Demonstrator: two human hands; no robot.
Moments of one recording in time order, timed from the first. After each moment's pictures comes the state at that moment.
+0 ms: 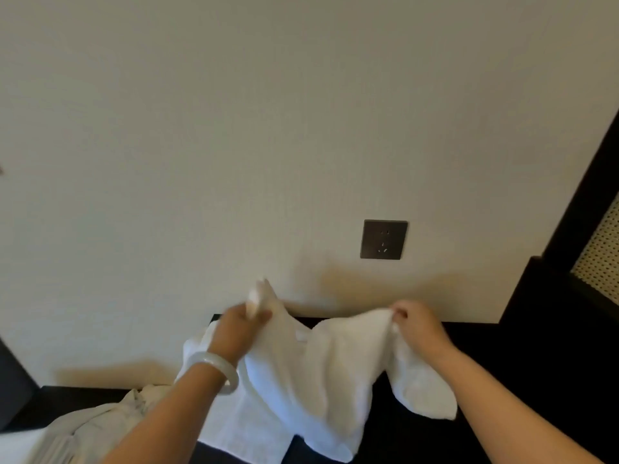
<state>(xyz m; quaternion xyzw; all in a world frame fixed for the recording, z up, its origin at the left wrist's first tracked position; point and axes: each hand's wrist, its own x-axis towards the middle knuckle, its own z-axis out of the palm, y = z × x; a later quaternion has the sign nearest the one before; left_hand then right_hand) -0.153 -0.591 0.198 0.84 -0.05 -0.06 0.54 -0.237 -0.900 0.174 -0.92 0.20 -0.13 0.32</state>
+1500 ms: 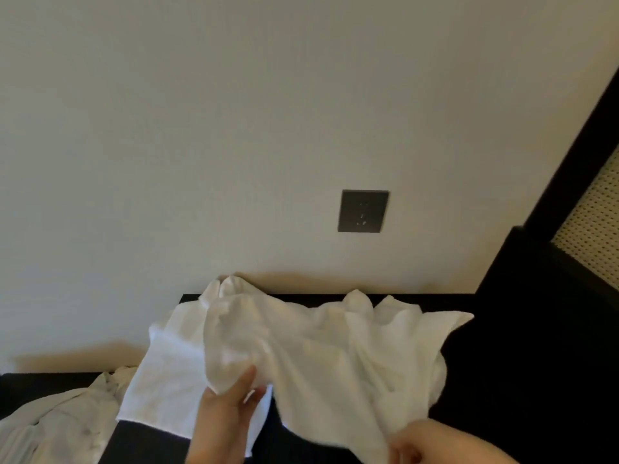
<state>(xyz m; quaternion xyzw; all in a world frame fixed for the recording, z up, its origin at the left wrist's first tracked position) -0.249 -0.608 0.110 0.46 0.16 -0.15 0.86 -0.375 -0.870 0.147 -0.89 0.15 0.31 0.29</state>
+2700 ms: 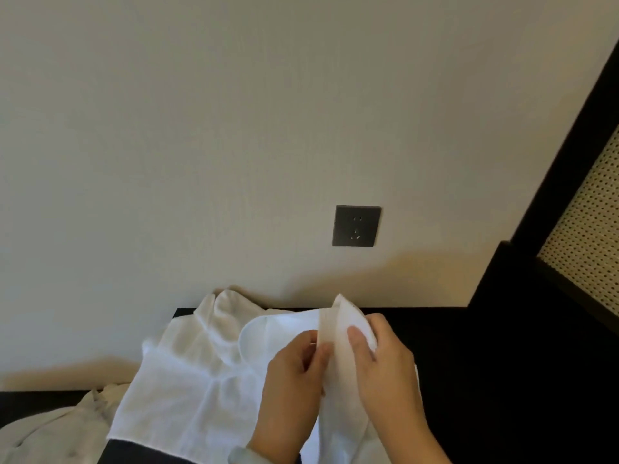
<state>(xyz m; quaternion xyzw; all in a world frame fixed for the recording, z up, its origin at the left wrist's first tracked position) -0.283 -0.674 0.205 0.77 -0.18 -0.09 0.60 -0.332 -0.783 0.228 -0.84 0.27 -0.22 0.42</state>
